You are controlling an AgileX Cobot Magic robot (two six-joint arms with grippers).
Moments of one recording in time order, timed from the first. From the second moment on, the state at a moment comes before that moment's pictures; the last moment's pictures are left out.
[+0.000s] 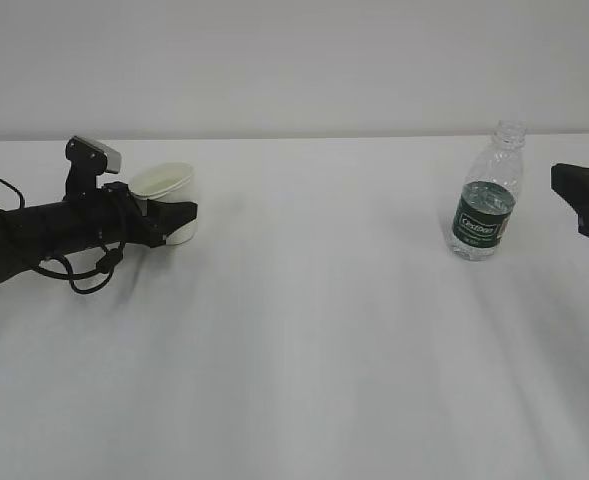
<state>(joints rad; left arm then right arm) -0.07 2.35 -1.22 0.91 -0.94 -0.55 0.00 1.23 -0.48 -0.44 -0.33 0.13</state>
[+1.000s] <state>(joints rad) -0.07 2.41 -1.23 0.83 -1.08 -0.45 0.00 1.23 -0.48 -0.44 -0.30 0.14</state>
